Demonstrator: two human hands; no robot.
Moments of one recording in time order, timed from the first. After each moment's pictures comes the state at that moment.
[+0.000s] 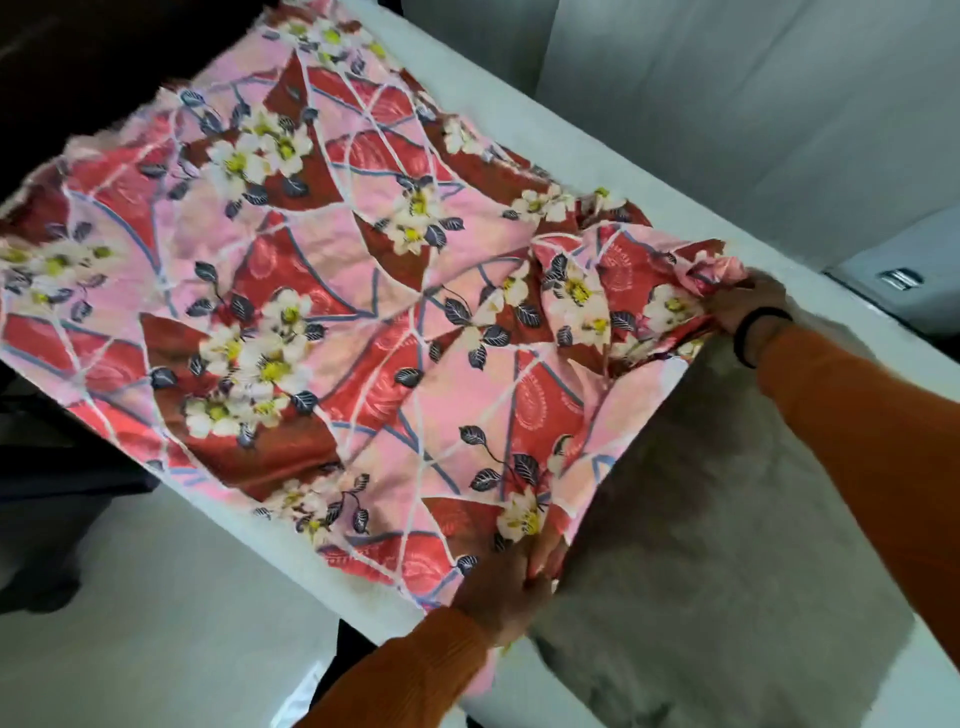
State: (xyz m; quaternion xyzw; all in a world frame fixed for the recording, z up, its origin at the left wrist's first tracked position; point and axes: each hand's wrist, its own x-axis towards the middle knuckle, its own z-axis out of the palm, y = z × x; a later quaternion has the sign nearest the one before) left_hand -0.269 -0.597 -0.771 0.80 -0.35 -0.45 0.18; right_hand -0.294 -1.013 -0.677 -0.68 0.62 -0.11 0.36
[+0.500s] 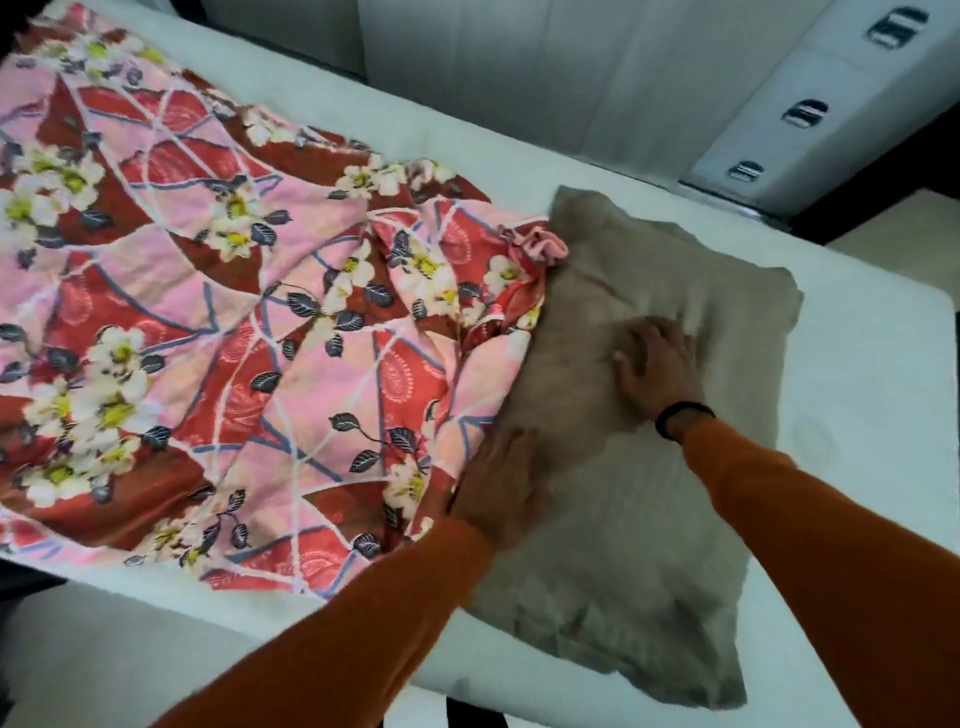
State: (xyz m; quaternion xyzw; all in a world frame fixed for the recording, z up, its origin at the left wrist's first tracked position) left_hand -0.365 -0.705 -0.763 0.72 -0.57 -0.33 0.20; right_hand -0.528 -0.940 -0.735 -0.78 0.60 0.00 0.18
